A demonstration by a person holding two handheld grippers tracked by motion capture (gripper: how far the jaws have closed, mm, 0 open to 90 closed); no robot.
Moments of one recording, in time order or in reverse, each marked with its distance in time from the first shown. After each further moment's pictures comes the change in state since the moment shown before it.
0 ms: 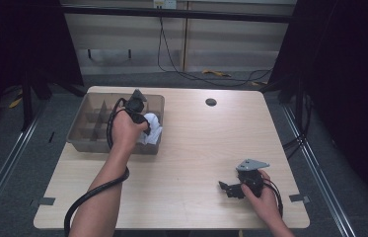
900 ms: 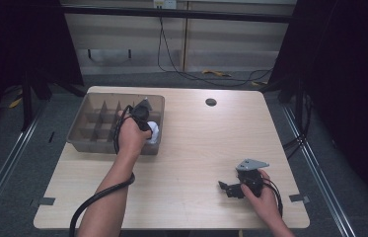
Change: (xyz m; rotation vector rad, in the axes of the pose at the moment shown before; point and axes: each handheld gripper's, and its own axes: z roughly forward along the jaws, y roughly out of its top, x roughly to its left) left arm -0.008 -0.008 0.034 0.062 0.085 0.053; right arm 0.000 0.001 0.001 -0.001 0.004 -0.006
